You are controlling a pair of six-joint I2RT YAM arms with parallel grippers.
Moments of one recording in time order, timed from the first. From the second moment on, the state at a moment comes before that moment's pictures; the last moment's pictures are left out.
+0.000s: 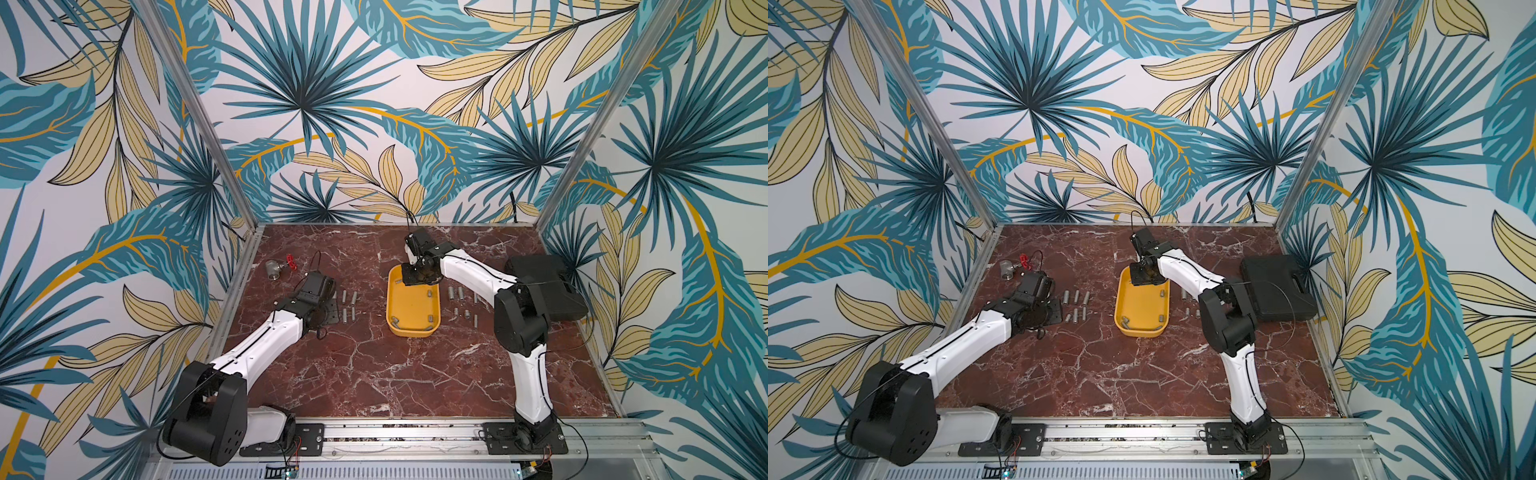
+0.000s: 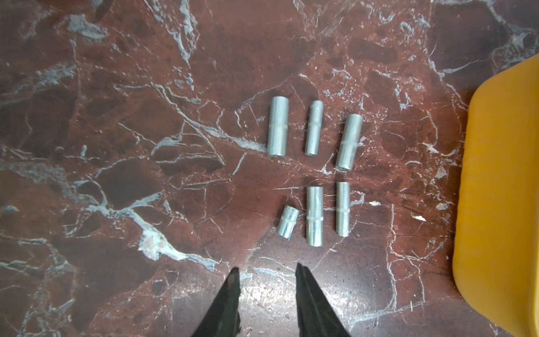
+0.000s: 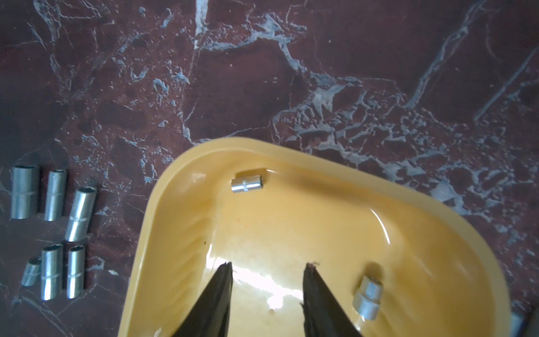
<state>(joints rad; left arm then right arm) -0.30 1.32 0.81 -0.52 -0.11 -0.49 0.52 2.17 1.81 -0.74 0.00 0.34</state>
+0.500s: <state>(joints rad) -0.30 1.31 0.75 -0.48 -0.08 -0.53 0.55 2.31 1.93 -0.71 0.04 0.31</state>
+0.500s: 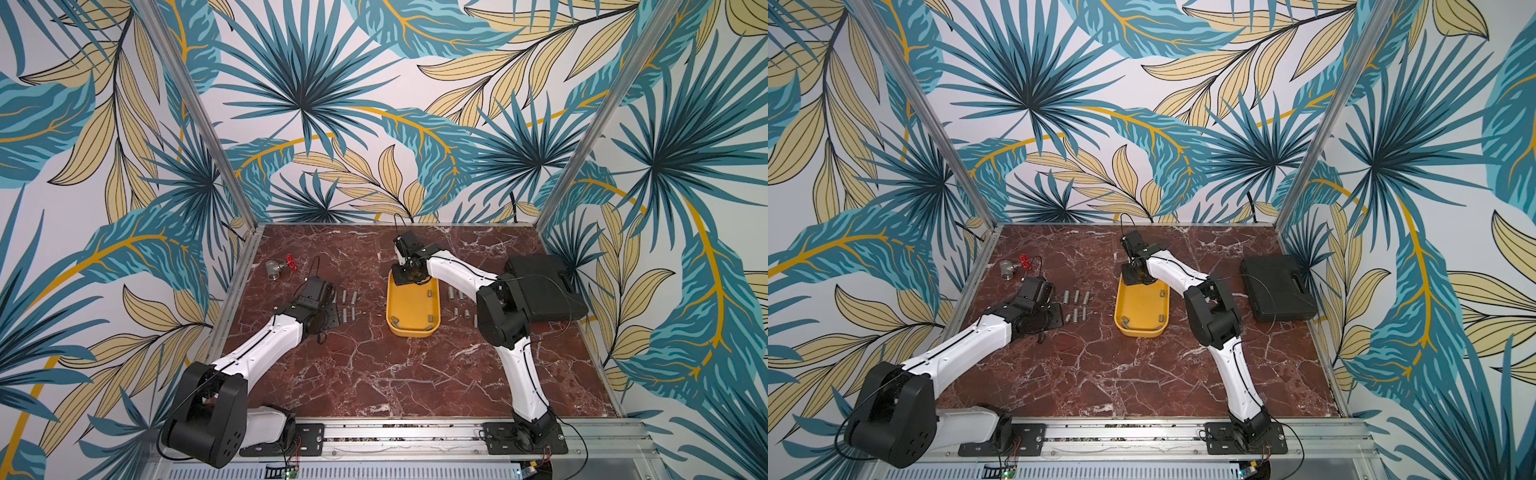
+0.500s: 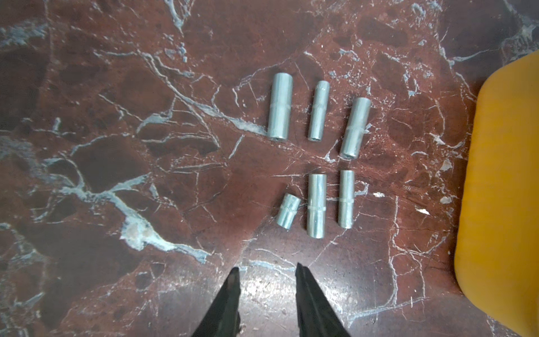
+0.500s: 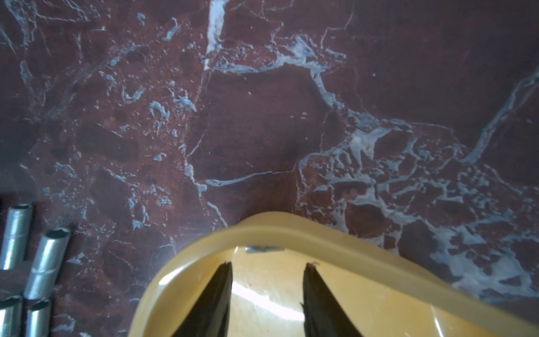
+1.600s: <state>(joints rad) -0.30 1.24 0.68 -0.46 -0.03 -0.59 0.55 2.41 2.01 -0.70 0.06 0.26</state>
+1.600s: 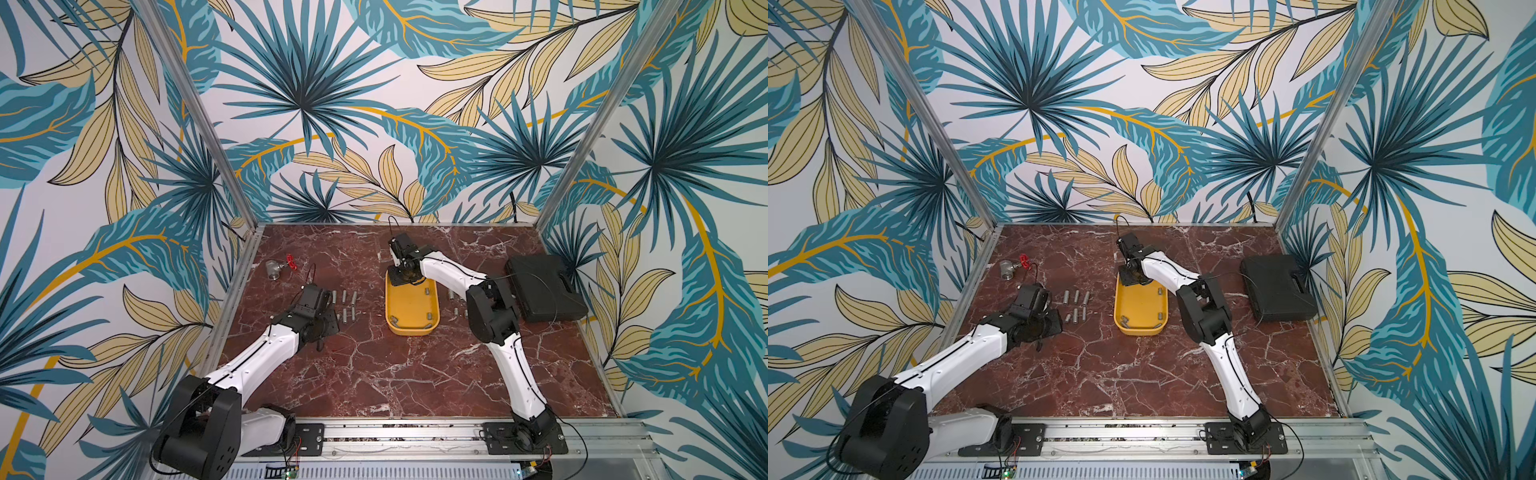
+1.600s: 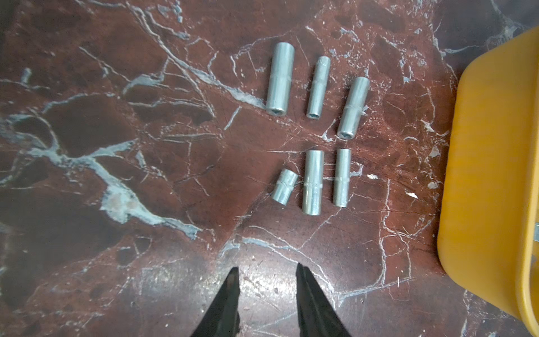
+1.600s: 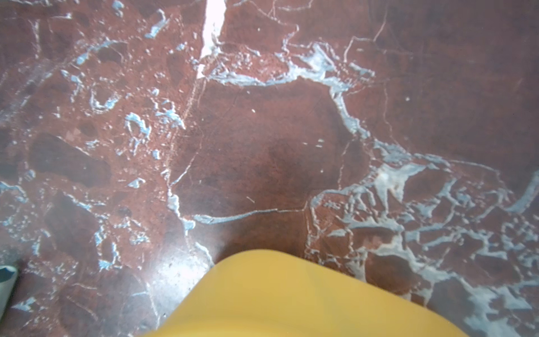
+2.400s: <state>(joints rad) -0.30 1.23 0.68 -0.49 -0.03 -0.58 0.54 2.08 1.71 -0.65 0.09 0.26</state>
